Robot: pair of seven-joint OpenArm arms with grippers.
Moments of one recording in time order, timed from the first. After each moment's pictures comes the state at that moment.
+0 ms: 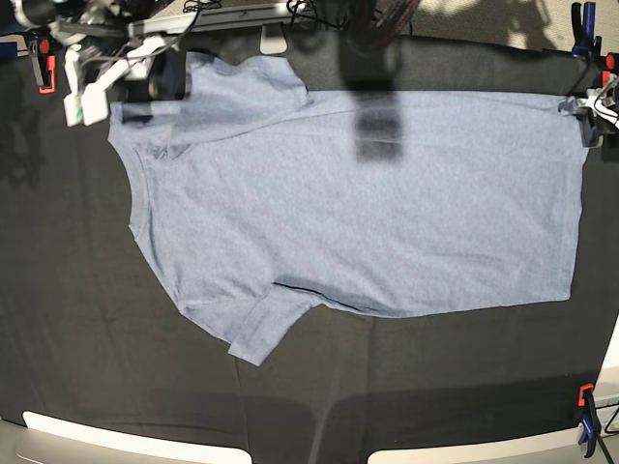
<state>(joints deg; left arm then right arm) 26.7 -25.9 -32.5 89.5 -30.2 -26.4 35.4 -35.0 -3.3 40.7 121.5 39.7 33.7 -68.7</state>
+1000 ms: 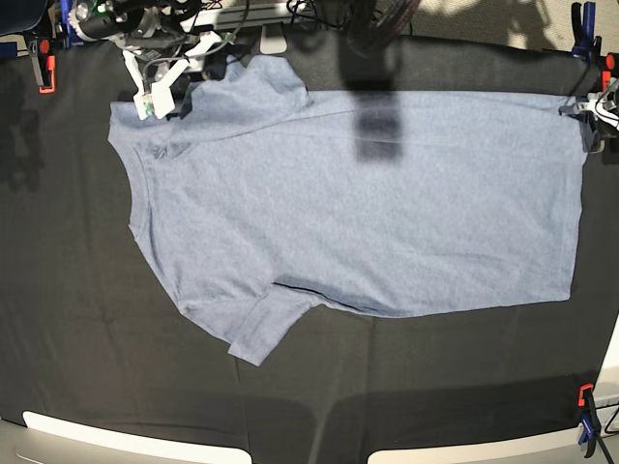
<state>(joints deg) 26.4 -25.9 -32.5 89.5 -30.2 -26.4 33.9 -34.3 -3.4 25.5 111.2 26.8 32.4 -61.6</state>
